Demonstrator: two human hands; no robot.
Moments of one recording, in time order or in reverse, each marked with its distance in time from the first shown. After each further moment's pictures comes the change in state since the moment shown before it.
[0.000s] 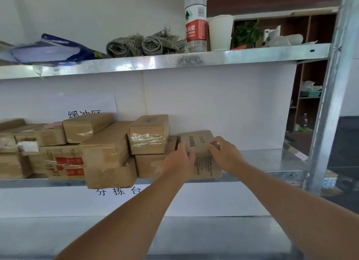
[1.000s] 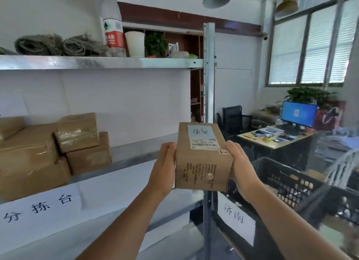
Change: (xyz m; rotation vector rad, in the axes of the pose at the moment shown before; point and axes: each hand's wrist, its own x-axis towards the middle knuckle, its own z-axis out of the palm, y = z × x) left_hand -0.181 0.071 0.002 -1.022 -0.397 0.357; right_hand -0.297 0.024 -0.109 0.797 0.516 0.281
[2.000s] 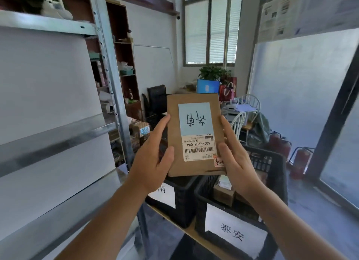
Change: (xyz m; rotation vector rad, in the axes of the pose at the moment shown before) left_hand -0.037 0.012 0.172 0.057 -0.456 0.568; right_hand -0.119 -0.002 -0.199 -0.573 0.250 -0.373
